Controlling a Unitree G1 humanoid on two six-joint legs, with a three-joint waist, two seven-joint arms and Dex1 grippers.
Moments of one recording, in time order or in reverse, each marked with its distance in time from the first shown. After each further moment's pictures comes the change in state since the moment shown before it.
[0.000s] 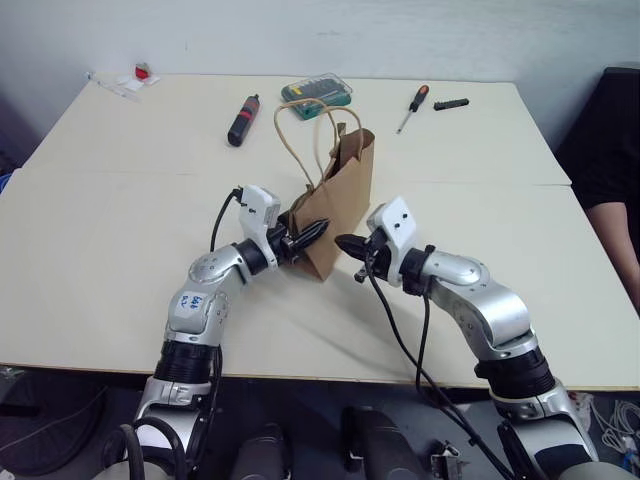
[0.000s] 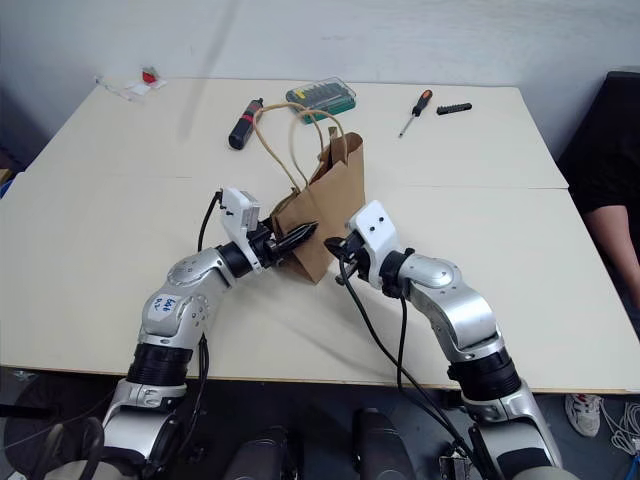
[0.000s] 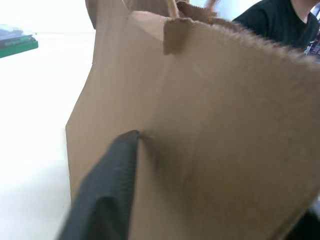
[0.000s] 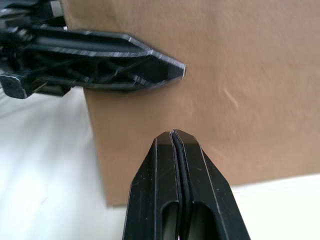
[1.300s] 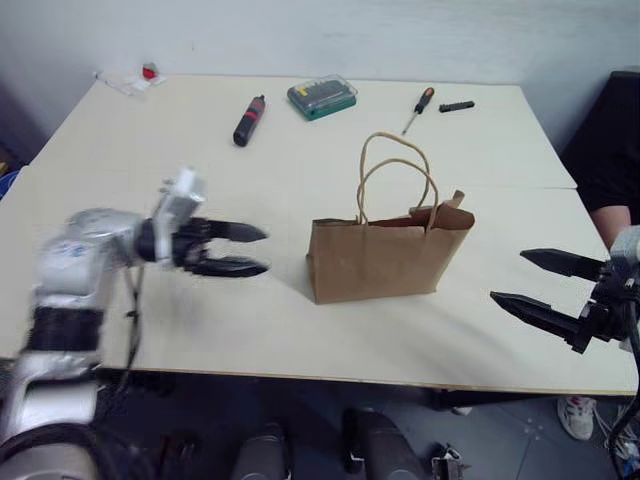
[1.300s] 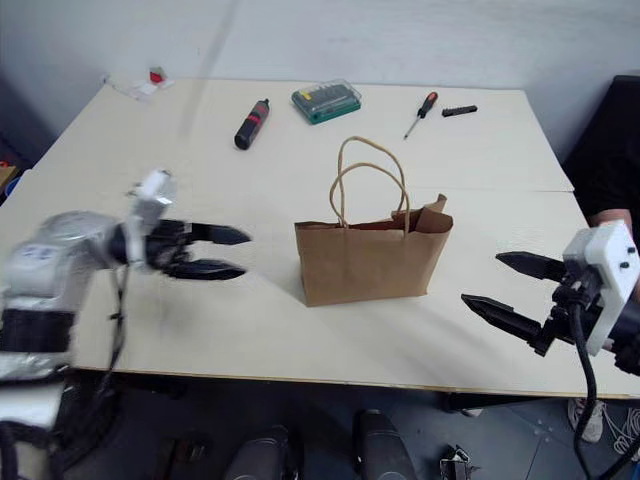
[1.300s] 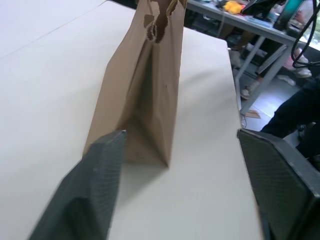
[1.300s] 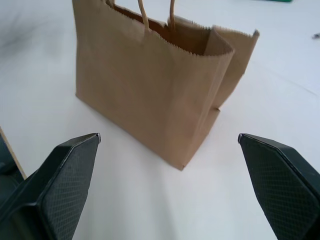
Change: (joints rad) left arm -0.030 0.647 0.146 -0.099 -0.180 0.411 -0.825; right arm 0.628 -0.603 -0.936 -0.331 0.533 0.181 0.377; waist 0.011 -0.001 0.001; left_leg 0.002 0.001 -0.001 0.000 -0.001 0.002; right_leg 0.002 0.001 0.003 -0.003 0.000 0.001
